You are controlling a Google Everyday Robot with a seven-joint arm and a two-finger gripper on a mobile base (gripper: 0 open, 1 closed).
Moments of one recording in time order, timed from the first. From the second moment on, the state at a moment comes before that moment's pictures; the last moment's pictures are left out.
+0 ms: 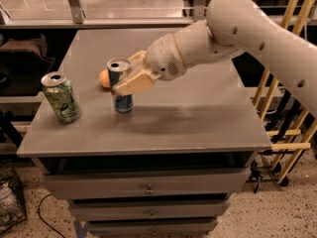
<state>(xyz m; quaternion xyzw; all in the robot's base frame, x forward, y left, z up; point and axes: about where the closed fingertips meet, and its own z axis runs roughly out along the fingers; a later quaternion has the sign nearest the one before) 0.539 0.076 0.918 -0.64 0.57 0.36 0.38</state>
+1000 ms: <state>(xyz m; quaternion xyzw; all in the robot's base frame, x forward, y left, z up) 0.516 0.167 0.893 -0.68 0.52 0.40 0.33</state>
